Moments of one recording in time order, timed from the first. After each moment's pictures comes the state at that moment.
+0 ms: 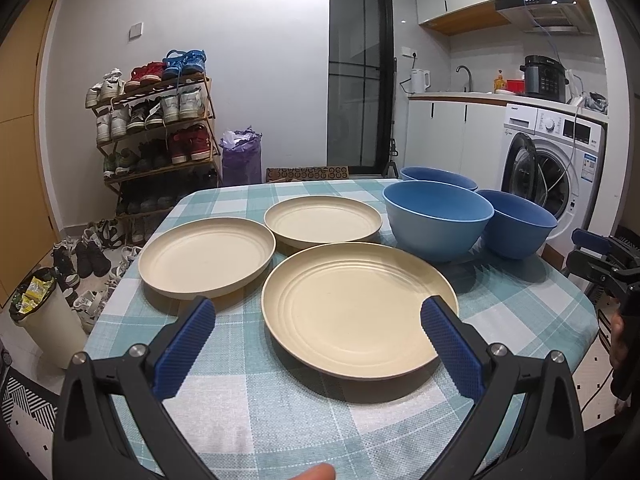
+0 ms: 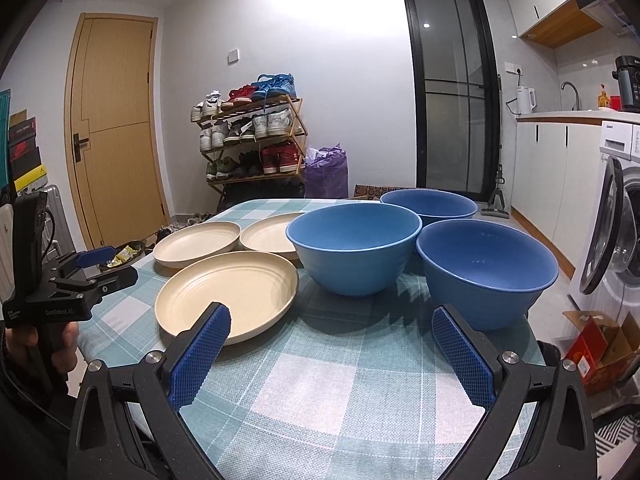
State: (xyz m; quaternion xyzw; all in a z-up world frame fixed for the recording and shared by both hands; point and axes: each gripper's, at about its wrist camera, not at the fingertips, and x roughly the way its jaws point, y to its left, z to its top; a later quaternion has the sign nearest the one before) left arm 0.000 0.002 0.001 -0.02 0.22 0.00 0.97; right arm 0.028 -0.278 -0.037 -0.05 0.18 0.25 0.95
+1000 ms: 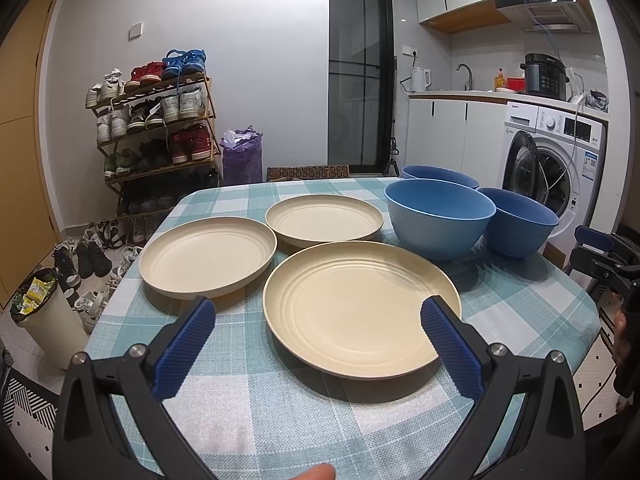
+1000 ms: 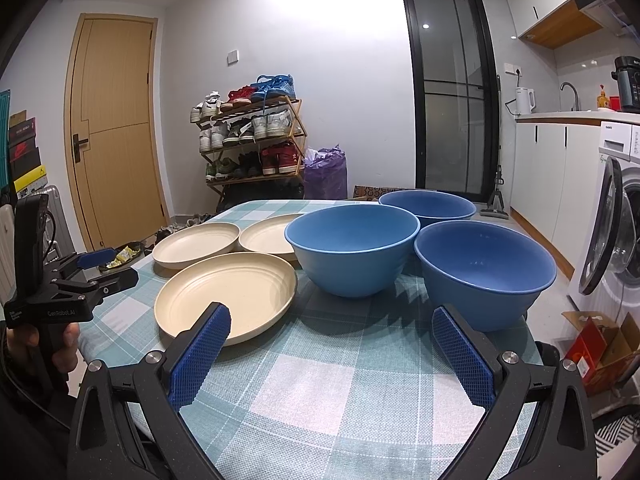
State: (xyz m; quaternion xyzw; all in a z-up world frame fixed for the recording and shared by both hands) left arm 0.000 0.001 0.000 -0.02 0.22 0.00 0.97; right arm 0.027 -0.279 -0.035 -0.05 0.18 0.25 0.95
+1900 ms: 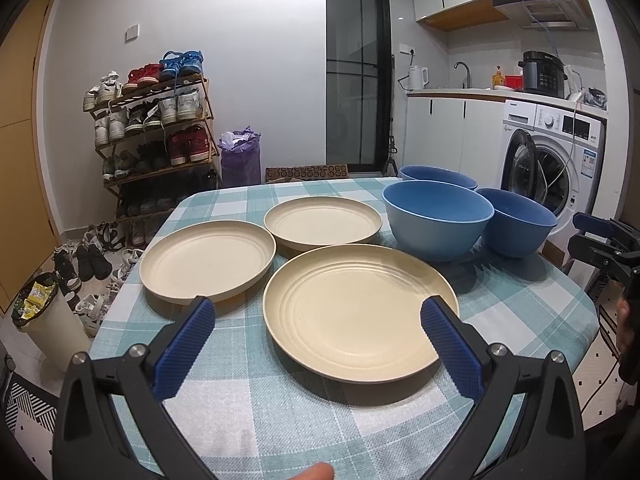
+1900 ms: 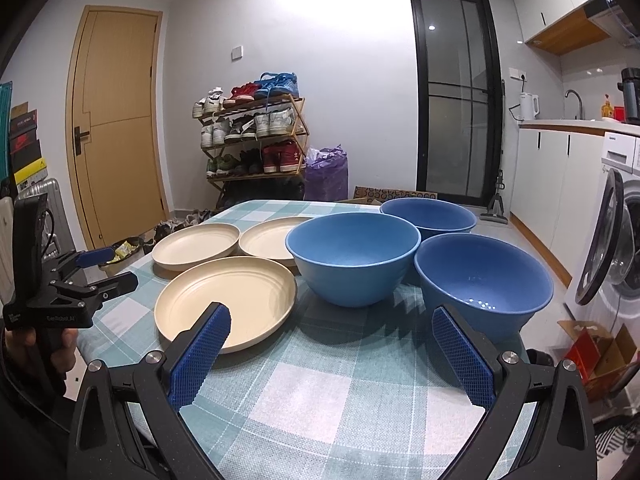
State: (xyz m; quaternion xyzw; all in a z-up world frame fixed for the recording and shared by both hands) left arm 0.004 -0.001 0.005 -0.01 0.23 0.00 0.97; right arm 0.031 -0.274 -0.019 -0.06 0.18 0.25 0.95
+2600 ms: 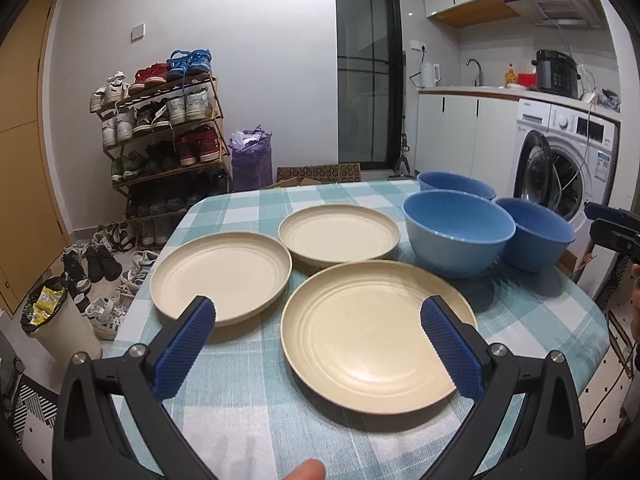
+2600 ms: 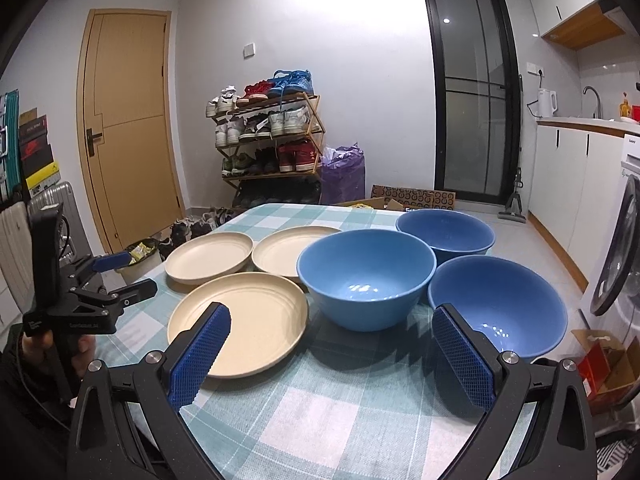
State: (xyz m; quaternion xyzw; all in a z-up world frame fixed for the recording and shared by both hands) left arm 0.026 0.010 0.022 -0.01 0.23 0.02 0.97; right arm 0.056 -0.267 0.013 -0.06 0.20 0.28 0.94
